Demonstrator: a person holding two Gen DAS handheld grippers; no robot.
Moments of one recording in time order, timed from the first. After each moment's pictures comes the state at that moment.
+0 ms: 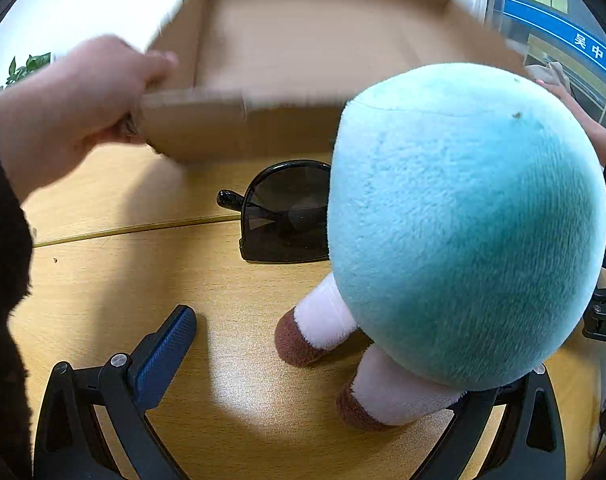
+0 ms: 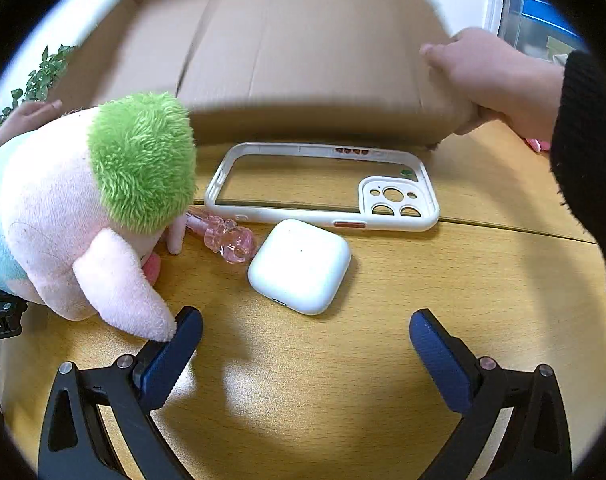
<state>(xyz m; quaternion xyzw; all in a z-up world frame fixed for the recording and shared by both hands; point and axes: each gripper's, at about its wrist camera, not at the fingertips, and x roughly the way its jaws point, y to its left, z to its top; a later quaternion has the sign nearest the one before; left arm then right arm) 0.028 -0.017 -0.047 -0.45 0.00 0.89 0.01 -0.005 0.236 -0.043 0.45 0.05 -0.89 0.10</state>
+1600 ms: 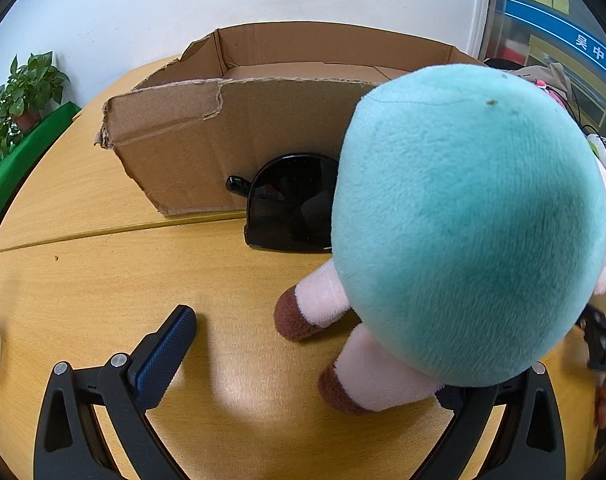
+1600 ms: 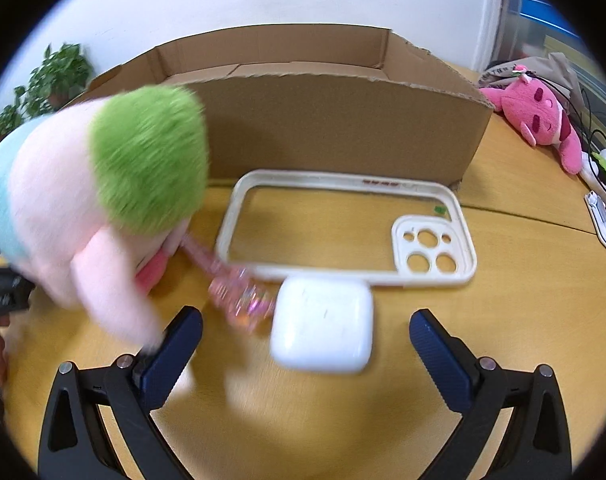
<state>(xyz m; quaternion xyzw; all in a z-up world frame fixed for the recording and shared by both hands) 0.028 -0.016 -0.046 -0.45 0.00 0.89 0.01 0.020 0.230 -0.043 0.45 0.06 -0.88 0.11</state>
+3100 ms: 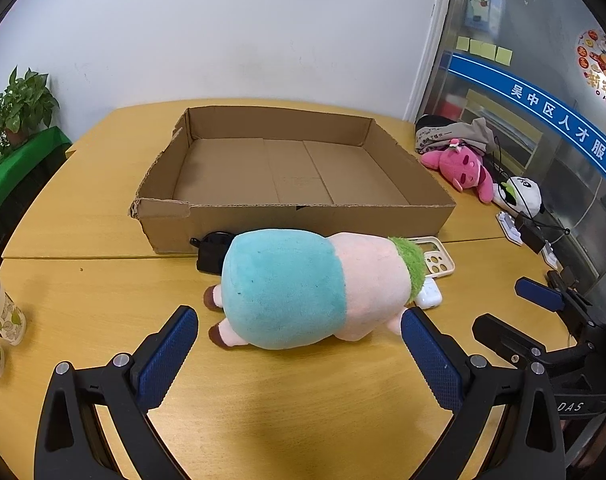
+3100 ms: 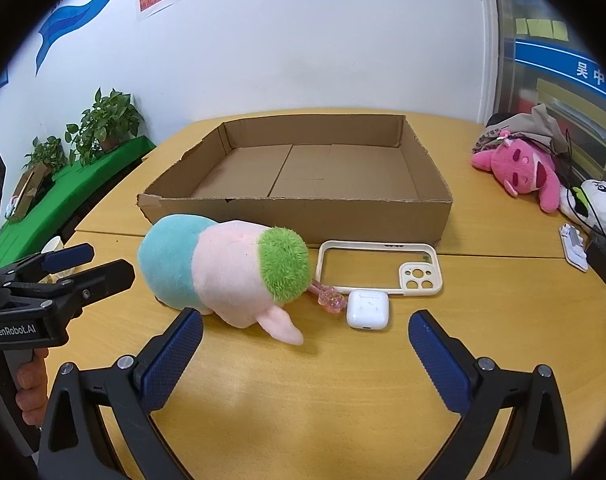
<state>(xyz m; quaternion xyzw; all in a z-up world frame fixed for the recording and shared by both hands) 0.110 0.016 0.066 -0.38 -0.06 0.92 0.08 0.106 0.230 0.073 0.37 0.02 -0.92 0.16</state>
